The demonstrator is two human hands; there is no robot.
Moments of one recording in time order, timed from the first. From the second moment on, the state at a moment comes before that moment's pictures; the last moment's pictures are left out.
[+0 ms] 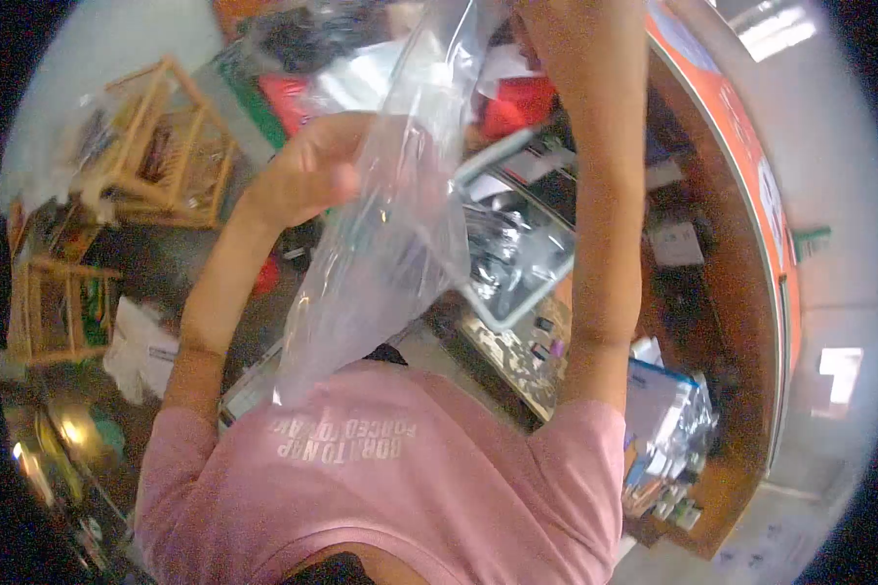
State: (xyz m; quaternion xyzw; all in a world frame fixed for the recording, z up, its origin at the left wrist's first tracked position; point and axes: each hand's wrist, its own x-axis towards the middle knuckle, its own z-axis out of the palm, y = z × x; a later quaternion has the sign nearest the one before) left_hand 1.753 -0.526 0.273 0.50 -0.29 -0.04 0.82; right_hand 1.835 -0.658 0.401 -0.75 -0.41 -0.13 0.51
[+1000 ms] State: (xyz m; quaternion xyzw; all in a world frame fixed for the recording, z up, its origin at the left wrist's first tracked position) left_hand 1.017 -0.566 0.249 0.63 0.48 0.45 0.41; right_hand 1.230 -0.482 0.259 -0.16 -0.75 0.63 0.13
